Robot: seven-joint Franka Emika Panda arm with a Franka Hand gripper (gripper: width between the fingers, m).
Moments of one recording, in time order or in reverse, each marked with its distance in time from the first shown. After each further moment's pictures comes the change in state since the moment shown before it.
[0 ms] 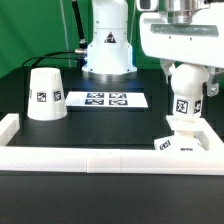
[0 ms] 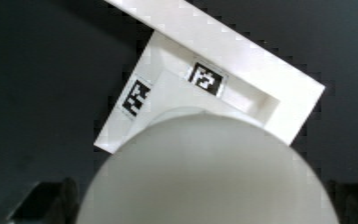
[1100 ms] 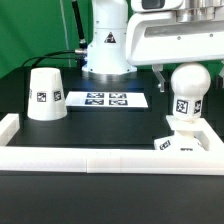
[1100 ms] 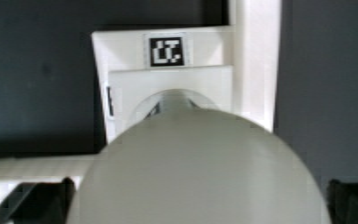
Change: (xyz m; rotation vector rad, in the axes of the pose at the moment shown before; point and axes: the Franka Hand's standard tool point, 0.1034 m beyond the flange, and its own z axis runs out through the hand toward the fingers) arm -0.001 -0.002 0.000 -0.034 0.021 -1.059
